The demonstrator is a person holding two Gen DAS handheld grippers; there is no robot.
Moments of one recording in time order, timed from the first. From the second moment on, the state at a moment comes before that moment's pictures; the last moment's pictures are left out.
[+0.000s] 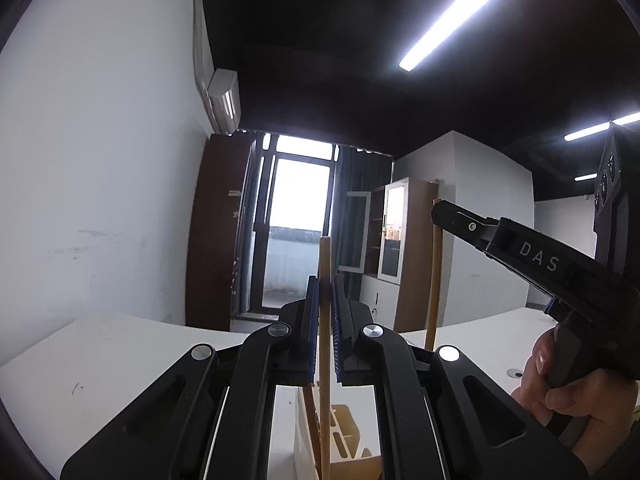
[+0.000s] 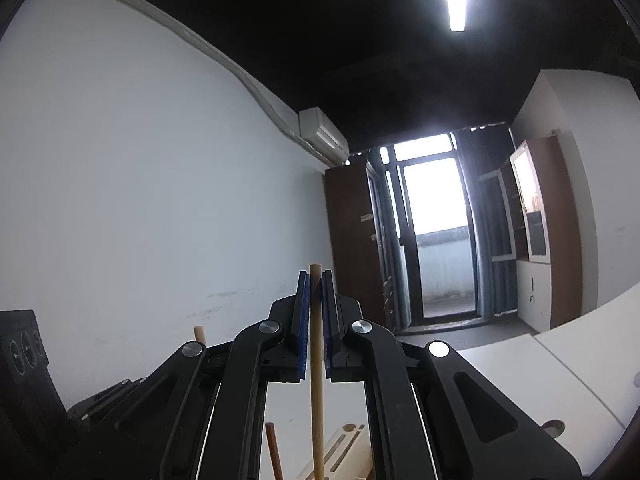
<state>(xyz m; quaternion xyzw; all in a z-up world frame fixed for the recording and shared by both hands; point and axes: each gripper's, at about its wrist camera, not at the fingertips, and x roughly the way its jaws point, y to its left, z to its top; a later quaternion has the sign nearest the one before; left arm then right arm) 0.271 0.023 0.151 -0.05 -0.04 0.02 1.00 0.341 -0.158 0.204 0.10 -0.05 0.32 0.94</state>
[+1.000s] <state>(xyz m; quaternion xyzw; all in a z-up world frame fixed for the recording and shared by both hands) 0.266 0.043 0.098 -0.07 0.04 -0.03 1.00 0.339 -0.152 0.145 0.08 0.03 0.32 0.94</state>
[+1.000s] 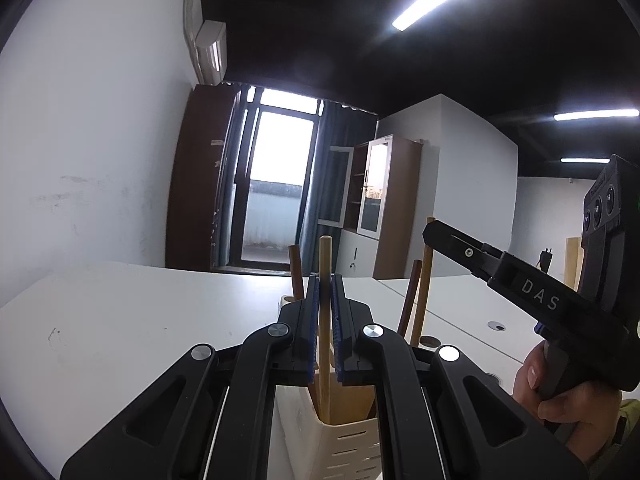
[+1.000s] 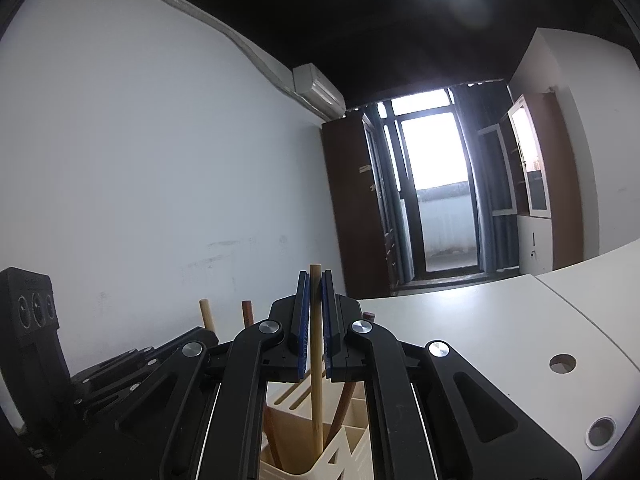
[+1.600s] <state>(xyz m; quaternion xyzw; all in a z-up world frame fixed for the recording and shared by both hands) 0.263 0.048 0.099 -0.08 0.05 -0.05 0.99 0.337 -0.163 0.126 0.08 0.07 0.33 0.94</state>
